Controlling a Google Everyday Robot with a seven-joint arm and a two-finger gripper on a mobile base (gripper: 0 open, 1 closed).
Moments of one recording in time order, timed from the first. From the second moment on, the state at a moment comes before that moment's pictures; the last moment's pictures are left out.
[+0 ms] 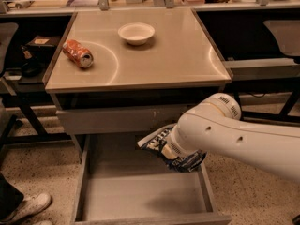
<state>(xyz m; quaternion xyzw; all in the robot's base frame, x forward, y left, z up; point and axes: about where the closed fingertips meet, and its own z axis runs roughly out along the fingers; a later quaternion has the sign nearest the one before) 0.487 -0.078 0.665 -0.39 0.90 0.01 0.20</state>
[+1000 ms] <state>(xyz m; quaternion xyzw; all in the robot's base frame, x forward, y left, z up) 0.490 -0.093 0.731 -0.39 0.89 -0.02 0.23</state>
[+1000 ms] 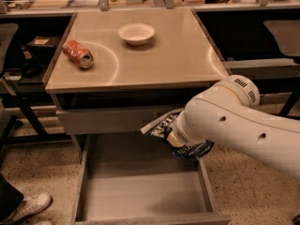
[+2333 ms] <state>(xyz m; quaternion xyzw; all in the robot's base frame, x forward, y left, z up) 0.525 -0.100 0.869 -0.40 0.86 -0.09 0.31</state>
